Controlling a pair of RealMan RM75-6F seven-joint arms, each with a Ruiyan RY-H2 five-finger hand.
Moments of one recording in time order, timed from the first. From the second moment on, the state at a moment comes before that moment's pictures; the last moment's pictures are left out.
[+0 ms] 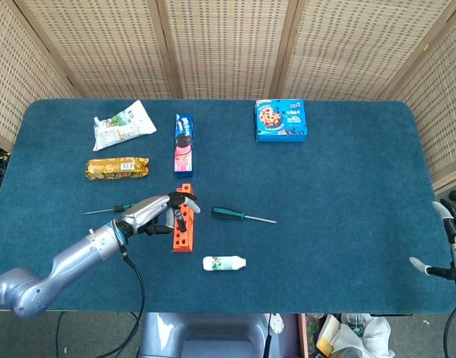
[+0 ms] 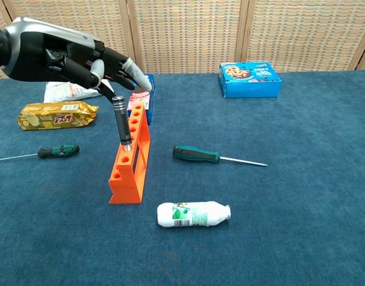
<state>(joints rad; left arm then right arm) -0.89 -1.01 -0.24 -1.94 1.01 0.52 -0.37 0.09 -0.98 0.11 -1.59 -1.41 1.39 0.31</state>
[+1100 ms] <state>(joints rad) -0.90 -0.90 -0.24 -2.01 1.05 0.36 -0.39 0.09 -0.98 0.11 -1.59 -1.41 1.39 0.30</state>
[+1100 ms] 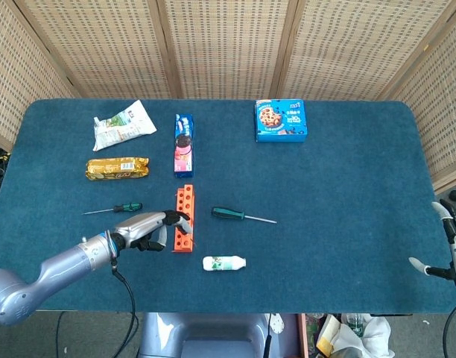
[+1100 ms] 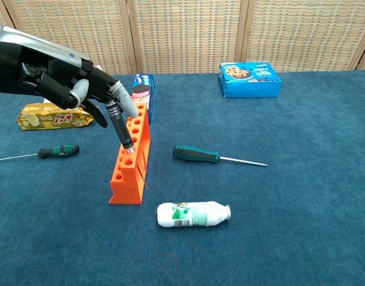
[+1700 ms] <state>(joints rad) -0.88 -0.87 -0.25 -2.04 1.08 0.38 -0.39 0.09 -0.98 0.11 -1.59 -1.41 1.39 0.31</state>
